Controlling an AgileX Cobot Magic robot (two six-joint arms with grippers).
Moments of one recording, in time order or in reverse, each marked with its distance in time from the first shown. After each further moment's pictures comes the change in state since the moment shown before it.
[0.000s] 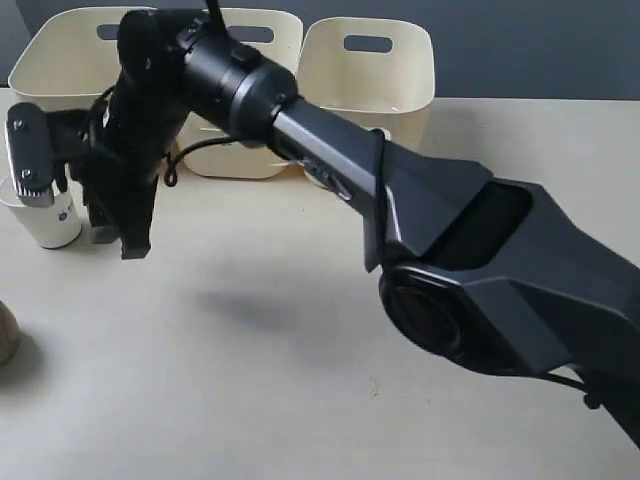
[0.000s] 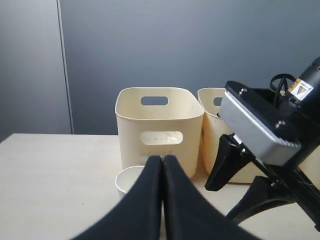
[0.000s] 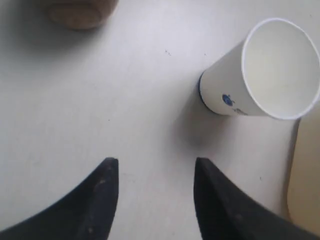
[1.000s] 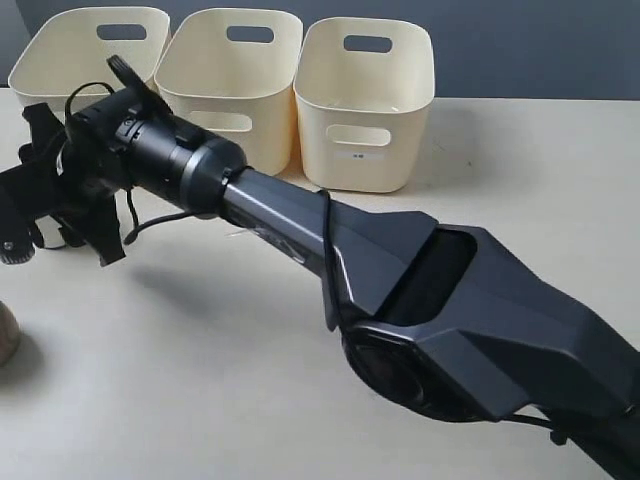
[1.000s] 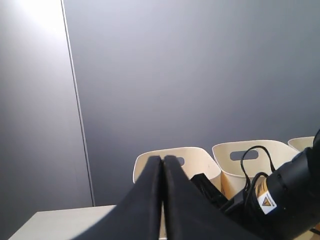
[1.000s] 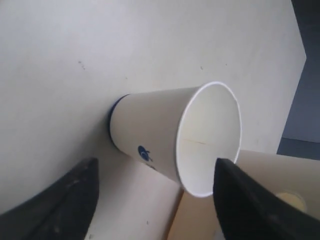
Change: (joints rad) left arm 0.000 0.000 0.000 0.101 -0.215 0.026; right arm 0.103 0.089 0.000 -0.264 -0.416 -0.165
